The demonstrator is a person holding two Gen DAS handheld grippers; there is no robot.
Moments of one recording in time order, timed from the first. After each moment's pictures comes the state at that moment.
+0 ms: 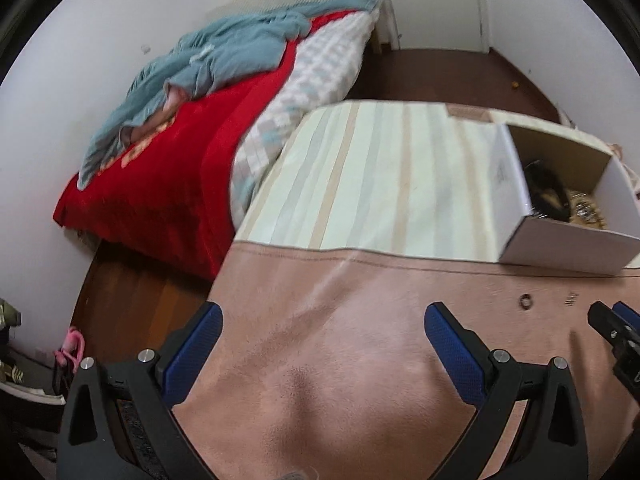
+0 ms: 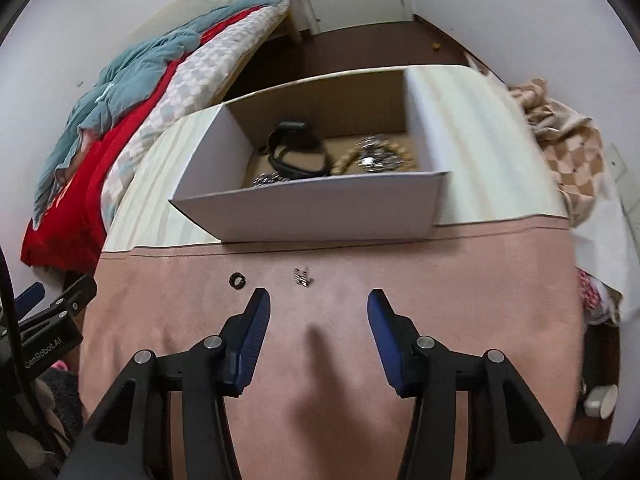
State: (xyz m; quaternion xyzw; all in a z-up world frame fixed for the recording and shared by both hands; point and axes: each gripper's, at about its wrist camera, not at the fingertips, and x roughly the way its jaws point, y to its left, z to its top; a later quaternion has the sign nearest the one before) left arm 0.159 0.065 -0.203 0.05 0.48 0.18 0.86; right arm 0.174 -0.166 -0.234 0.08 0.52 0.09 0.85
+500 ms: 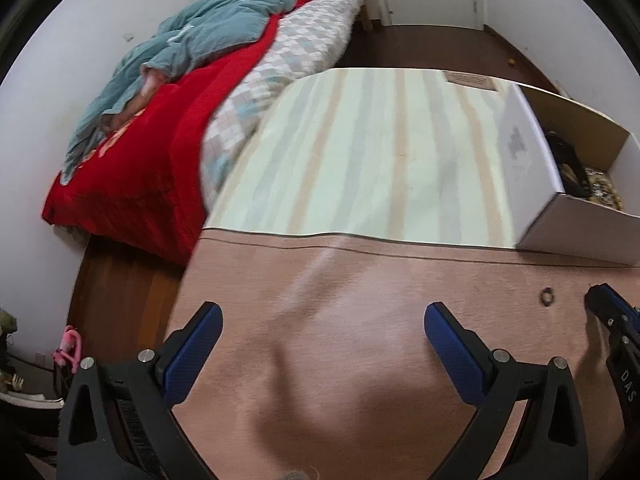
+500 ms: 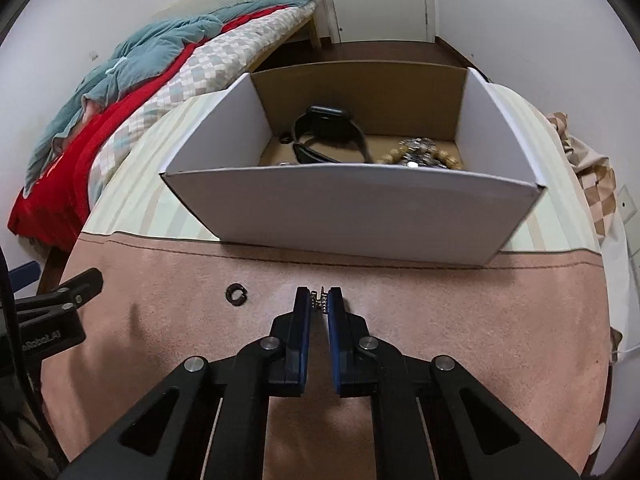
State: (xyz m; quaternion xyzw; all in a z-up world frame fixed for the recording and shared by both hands) left arm 0.181 0.061 -0.234 0.05 0.52 0.15 0.84; right arm 0.187 -0.134 -0.264 0.03 0.50 0.10 0.86
